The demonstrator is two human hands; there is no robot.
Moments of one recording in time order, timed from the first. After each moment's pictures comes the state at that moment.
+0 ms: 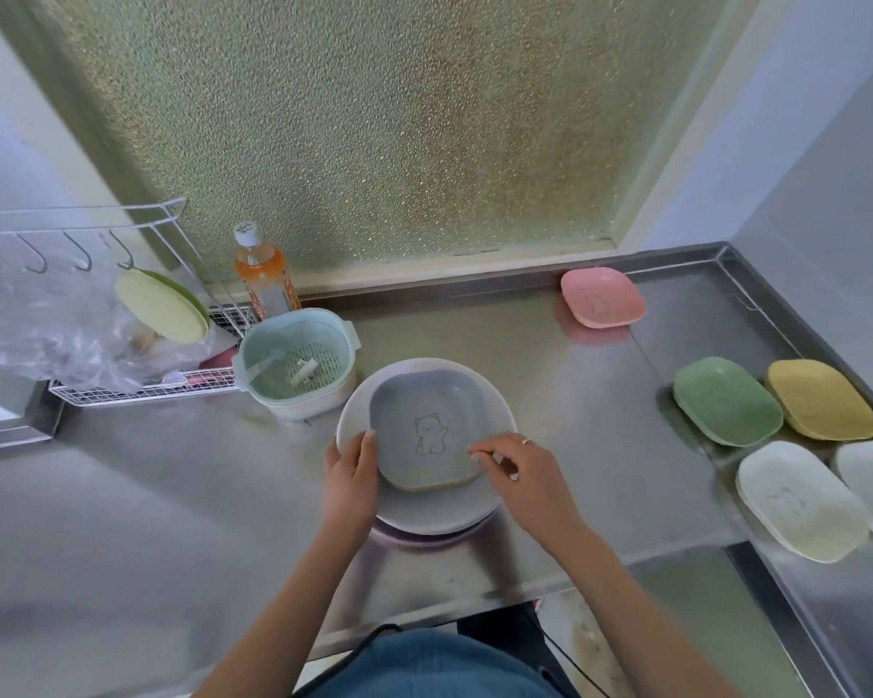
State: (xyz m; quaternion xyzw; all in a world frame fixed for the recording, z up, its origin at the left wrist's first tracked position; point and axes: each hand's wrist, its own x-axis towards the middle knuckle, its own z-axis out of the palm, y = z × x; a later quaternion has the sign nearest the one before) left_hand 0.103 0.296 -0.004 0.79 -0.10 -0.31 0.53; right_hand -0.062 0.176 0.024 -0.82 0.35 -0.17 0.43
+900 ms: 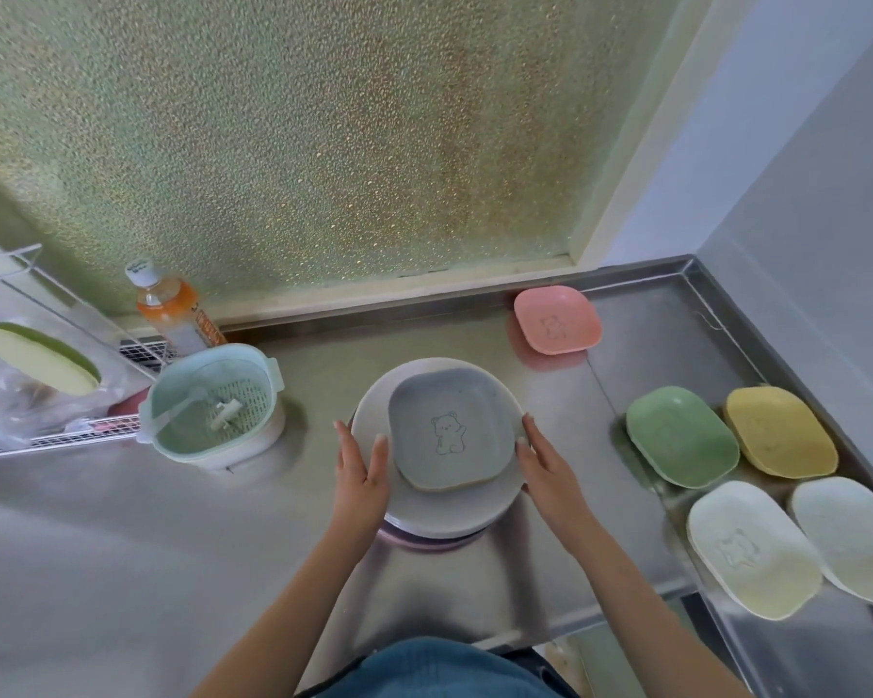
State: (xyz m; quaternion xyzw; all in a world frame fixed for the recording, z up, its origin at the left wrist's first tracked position) left_hand 0.065 0.187 0.006 0.77 -0.14 -0.36 0.51; right_hand -0.105 0.051 0.005 -0.63 0.51 -0.14 0.57
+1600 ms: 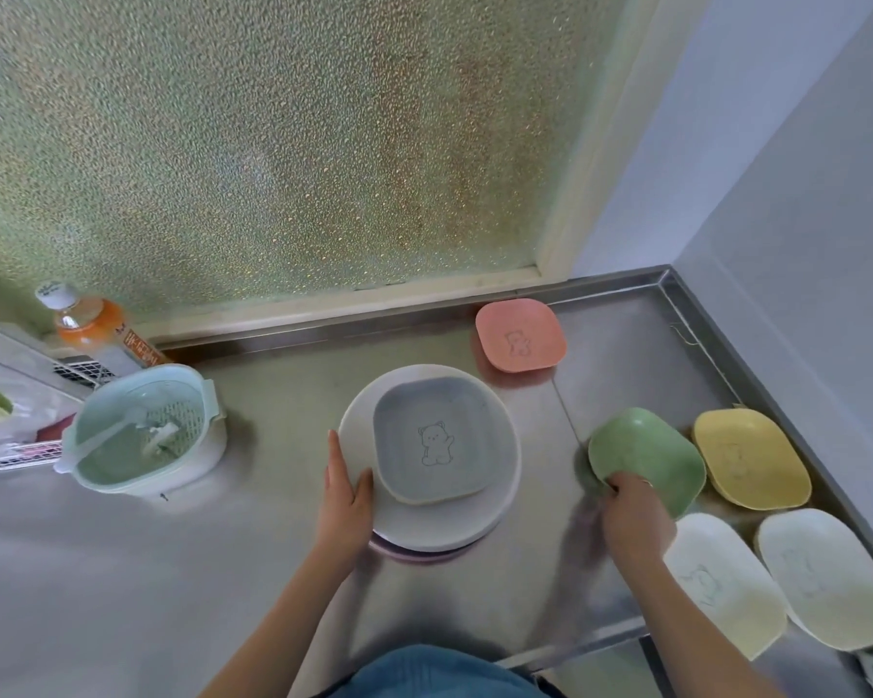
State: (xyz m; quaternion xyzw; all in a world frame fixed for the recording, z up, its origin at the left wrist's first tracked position) left_hand 0.033 0.133 -0.011 0.81 -0.17 -0.33 0.46; right_hand -0.215 -0.056 -0.031 -0.68 0.71 -0.03 0.17
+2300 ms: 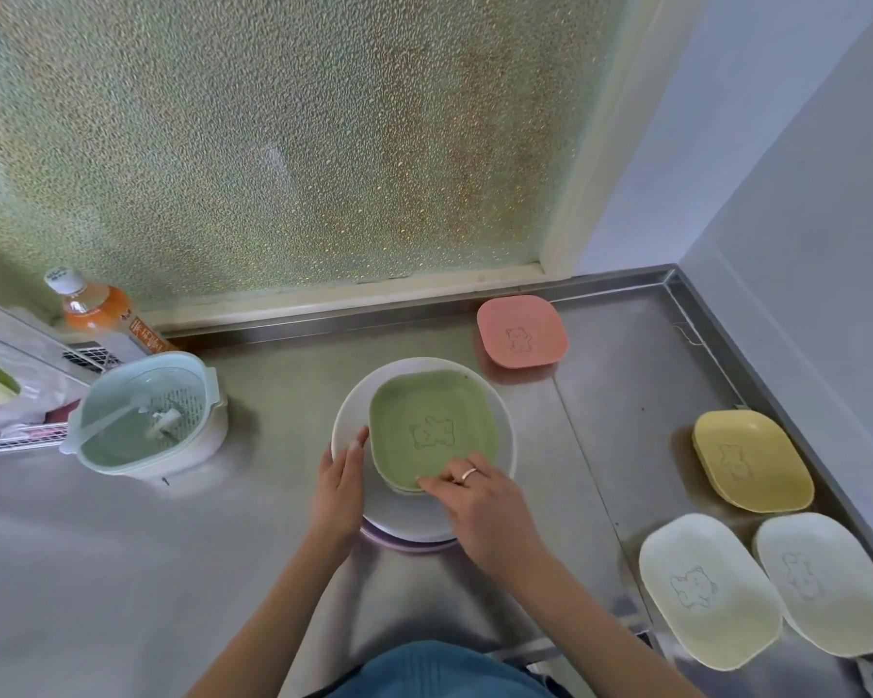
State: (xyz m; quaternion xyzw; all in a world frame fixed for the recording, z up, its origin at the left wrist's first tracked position) left_hand 0.026 0.128 0.001 0.77 -0.10 -0.33 0.53; right_hand -0.122 0.028 0.010 -0.96 0.16 -0.20 0.10
